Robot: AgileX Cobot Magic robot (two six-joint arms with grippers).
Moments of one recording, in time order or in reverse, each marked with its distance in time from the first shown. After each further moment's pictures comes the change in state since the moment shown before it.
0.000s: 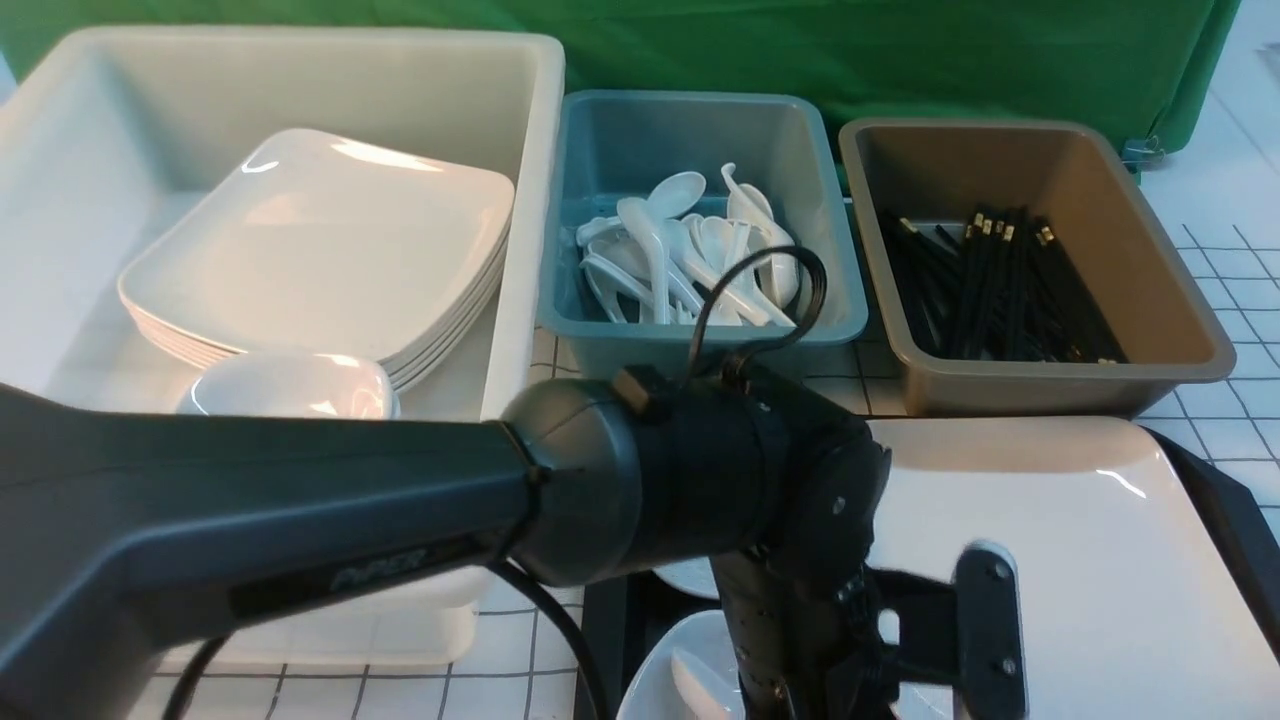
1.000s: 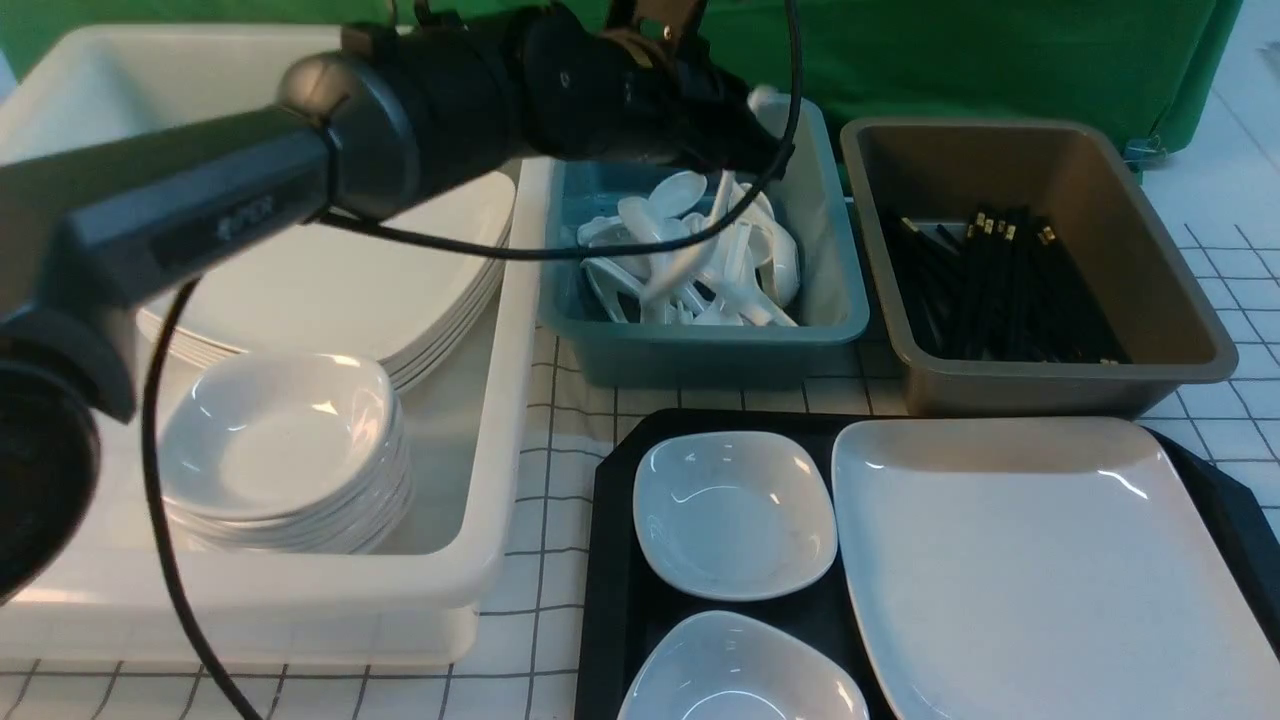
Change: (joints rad) right arm 0.000 0.051 0.003 0.291 -0.268 -0.316; left arm 0.457 0.146 -0.367 -0.123 -0.649 -0.439
